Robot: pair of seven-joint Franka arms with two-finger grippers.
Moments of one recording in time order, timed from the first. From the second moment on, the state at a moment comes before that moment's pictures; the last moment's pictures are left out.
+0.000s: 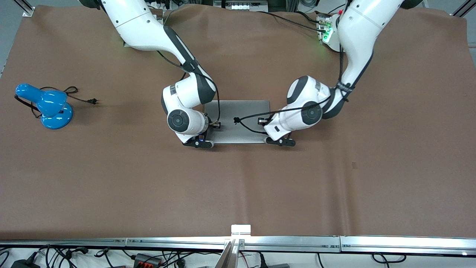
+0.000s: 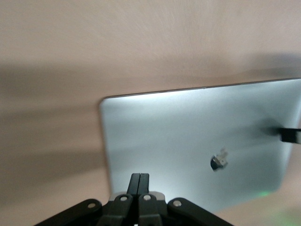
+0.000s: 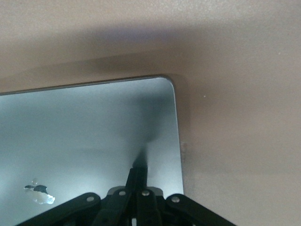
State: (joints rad) left arm -0.18 0.55 -0.36 -1.79 -0.27 2.23 -0.31; right arm 0.60 0.72 -0.03 -1.63 0.36 2.14 0.46
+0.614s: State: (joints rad) left arm 0.00 0.20 -0.14 -1.63 -0.19 1.56 -0.27; right arm 0.59 0.57 -0.14 -1.43 0.24 1.78 0.44
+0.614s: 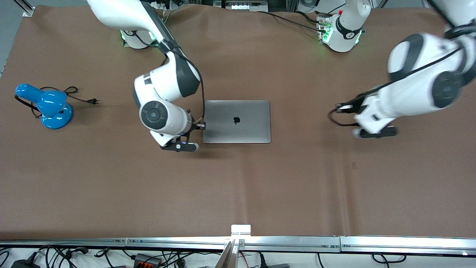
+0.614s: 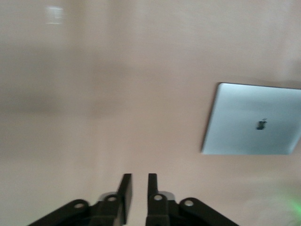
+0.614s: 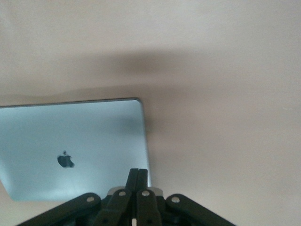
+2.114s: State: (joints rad) left arm 0.01 0.11 0.00 -1.53 -0.06 1.54 -0.20; right arm 0.11 0.38 -0.11 -1.18 0.06 1.52 0.00
